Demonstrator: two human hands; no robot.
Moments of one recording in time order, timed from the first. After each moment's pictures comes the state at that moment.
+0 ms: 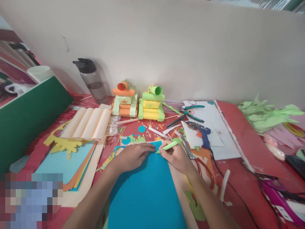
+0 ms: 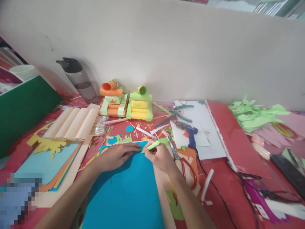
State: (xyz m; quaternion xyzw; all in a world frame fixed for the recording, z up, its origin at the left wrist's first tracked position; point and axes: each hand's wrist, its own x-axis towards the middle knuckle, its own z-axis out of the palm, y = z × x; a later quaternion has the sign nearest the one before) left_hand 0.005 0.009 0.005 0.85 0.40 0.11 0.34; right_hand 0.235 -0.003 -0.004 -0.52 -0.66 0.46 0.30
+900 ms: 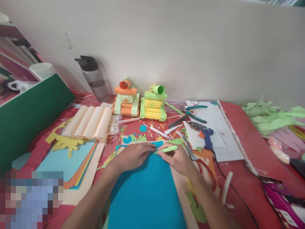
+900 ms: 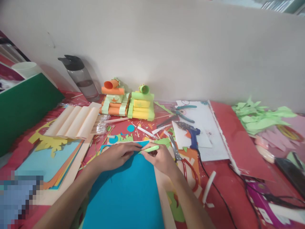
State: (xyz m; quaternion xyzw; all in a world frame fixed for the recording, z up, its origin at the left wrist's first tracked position) left_hand 0.006 0.010 0.007 0.85 0.39 0.12 0.34; right_hand 0.235 -0.005 -0.003 -0.50 -0.68 0.46 0.29
